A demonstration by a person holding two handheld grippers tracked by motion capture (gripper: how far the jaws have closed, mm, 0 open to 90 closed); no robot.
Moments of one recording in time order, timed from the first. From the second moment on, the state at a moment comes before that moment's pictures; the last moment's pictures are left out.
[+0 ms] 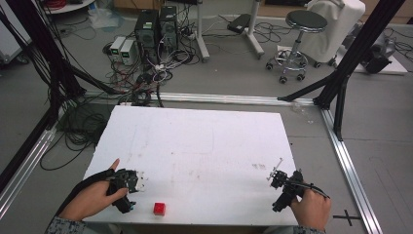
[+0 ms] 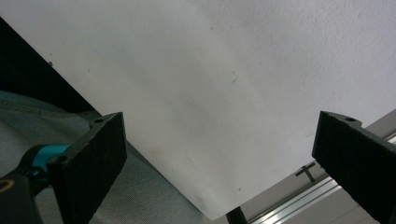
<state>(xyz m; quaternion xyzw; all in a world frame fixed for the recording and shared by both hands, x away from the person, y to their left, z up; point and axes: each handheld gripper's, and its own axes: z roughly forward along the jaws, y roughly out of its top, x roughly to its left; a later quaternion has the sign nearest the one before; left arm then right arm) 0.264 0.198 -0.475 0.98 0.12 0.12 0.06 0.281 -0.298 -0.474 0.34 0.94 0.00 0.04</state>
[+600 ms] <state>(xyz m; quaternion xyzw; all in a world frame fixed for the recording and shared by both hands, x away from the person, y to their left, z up) 0.254 0.160 -0.487 0.99 0.04 0.07 0.06 0.281 -0.296 -0.474 0.34 0.94 0.00 0.04</state>
